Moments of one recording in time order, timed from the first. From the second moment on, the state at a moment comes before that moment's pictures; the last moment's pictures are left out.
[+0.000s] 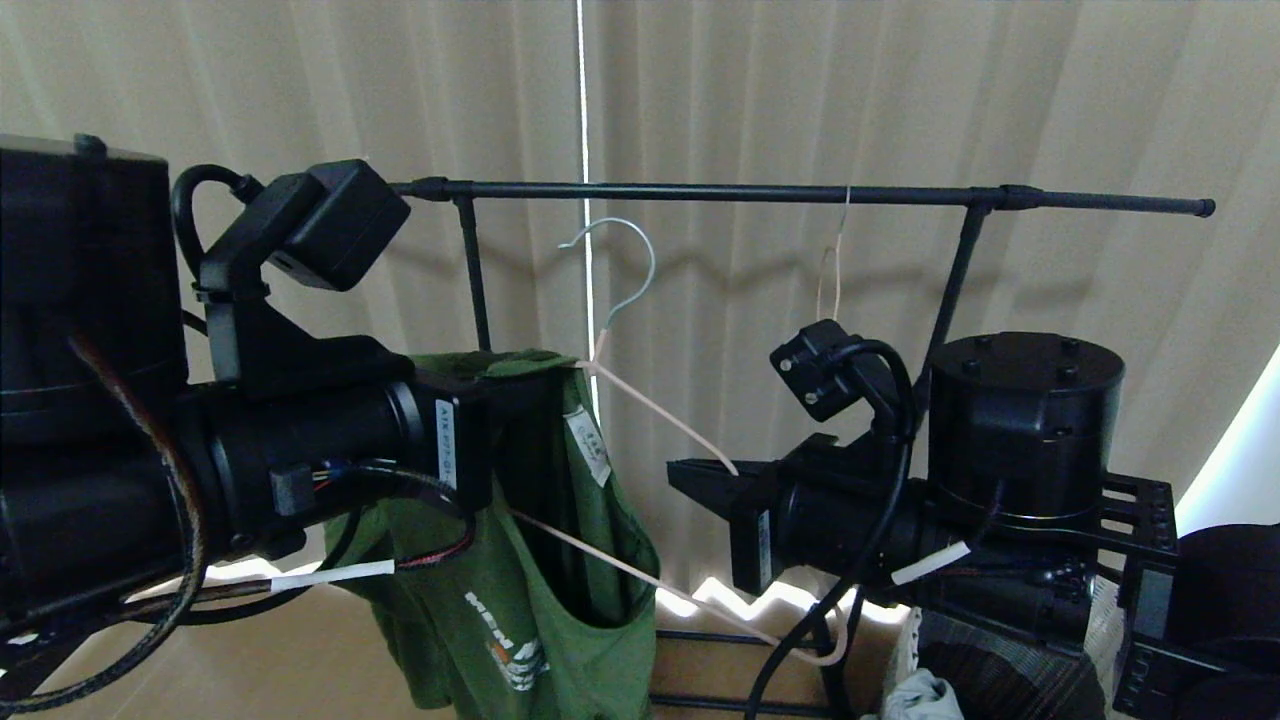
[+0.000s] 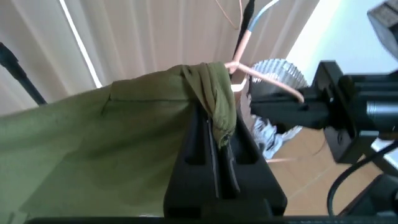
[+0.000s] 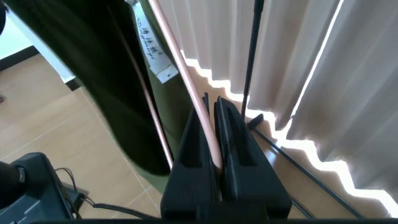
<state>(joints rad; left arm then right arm) -0.74 1.37 -0.93 -0.15 0.12 -0.14 0.83 1.70 -0.81 -0.61 0.01 0.23</state>
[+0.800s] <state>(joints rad) -0.74 1.33 -0.92 -0.19 0.07 -0.08 0.82 1.67 -0.82 -0.61 0.01 0.22</state>
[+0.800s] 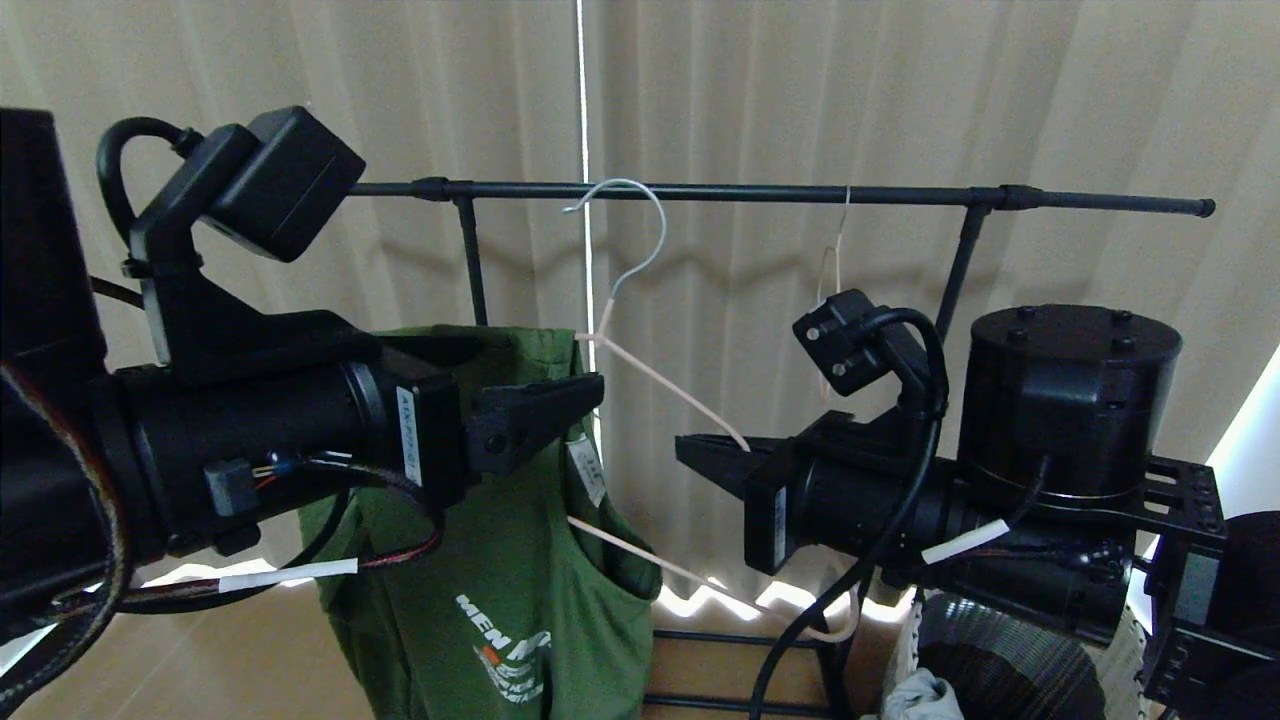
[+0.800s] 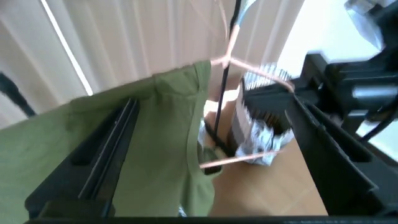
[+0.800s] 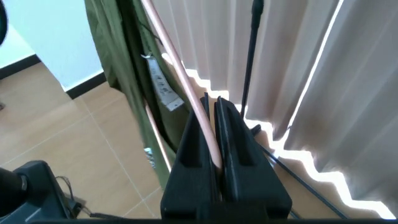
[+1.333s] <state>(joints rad) -0.66 1.23 -0.89 -0.20 0.07 -0.08 0.71 1.65 -0.81 -0.61 0.01 0.16</state>
